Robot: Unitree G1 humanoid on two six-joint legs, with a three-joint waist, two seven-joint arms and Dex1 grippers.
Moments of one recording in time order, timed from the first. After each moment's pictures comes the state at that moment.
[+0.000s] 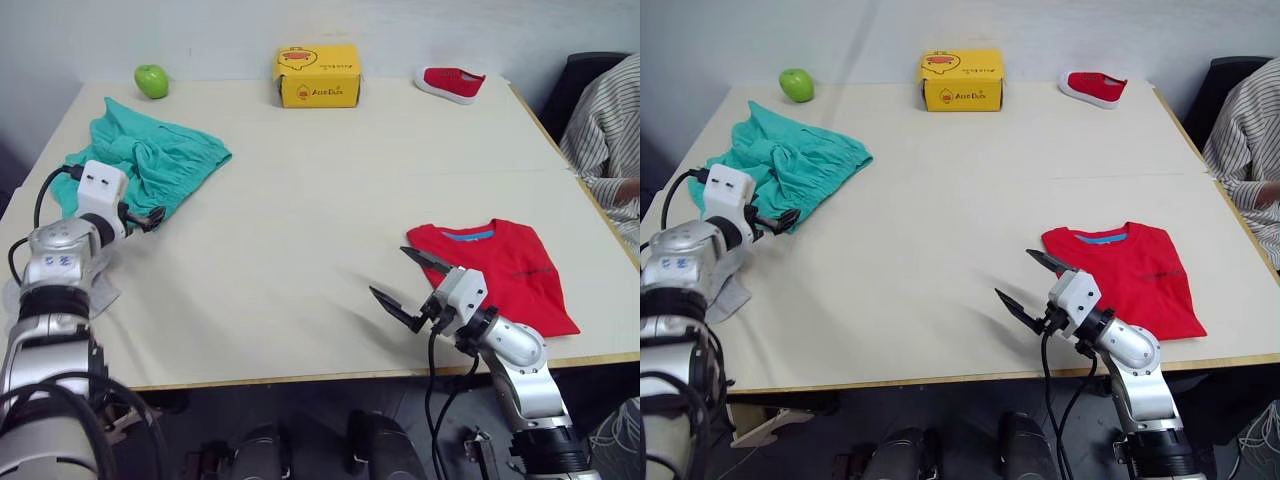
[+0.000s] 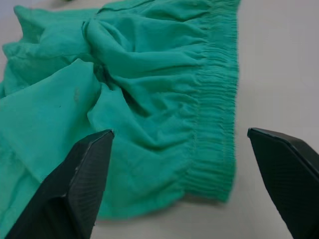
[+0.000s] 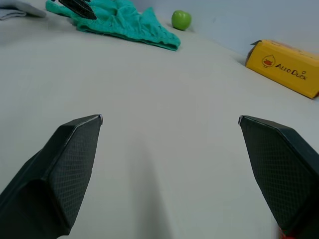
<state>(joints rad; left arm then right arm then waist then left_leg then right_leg) -0.96 0.75 0.13 1.14 -0.02 0.08 -0.47 -0.10 -0.40 -0.01 -0.09 0.22 -0.23 0.75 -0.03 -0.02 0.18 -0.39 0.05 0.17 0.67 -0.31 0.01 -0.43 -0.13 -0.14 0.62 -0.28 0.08</state>
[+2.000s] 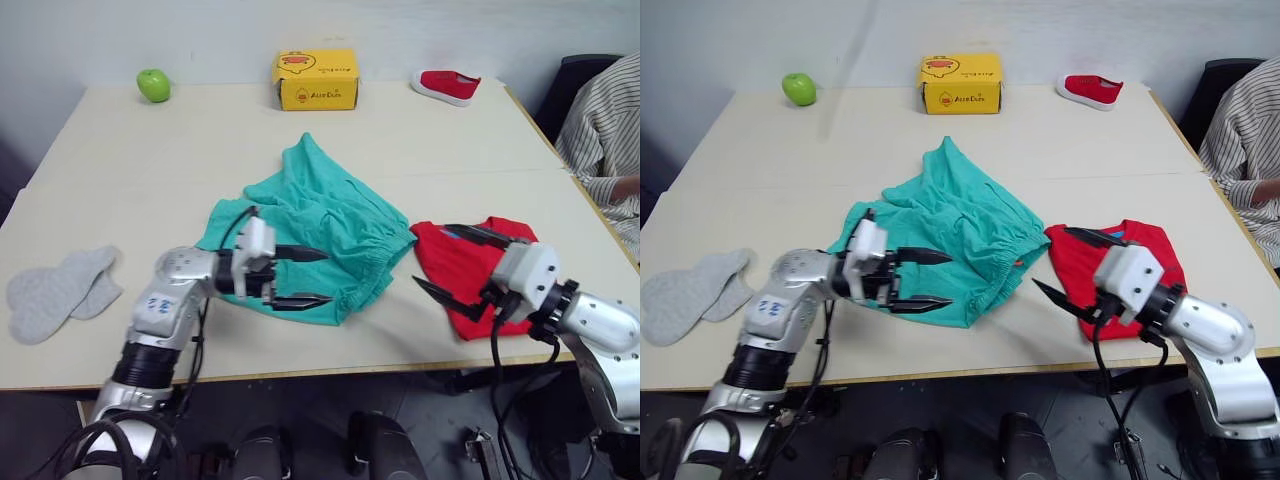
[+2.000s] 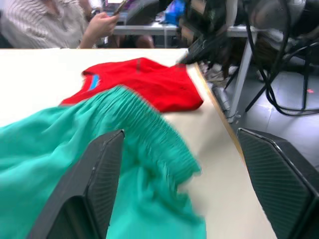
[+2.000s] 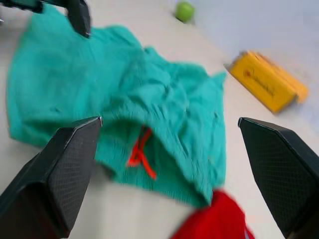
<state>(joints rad) -0.50 0.51 -0.04 0.00 -0.39 0.23 -1.23 -0.10 -0.76 -0.13 -0.42 0.36 0.03 0.86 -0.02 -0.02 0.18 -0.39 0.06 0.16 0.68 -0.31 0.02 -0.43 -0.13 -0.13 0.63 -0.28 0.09</state>
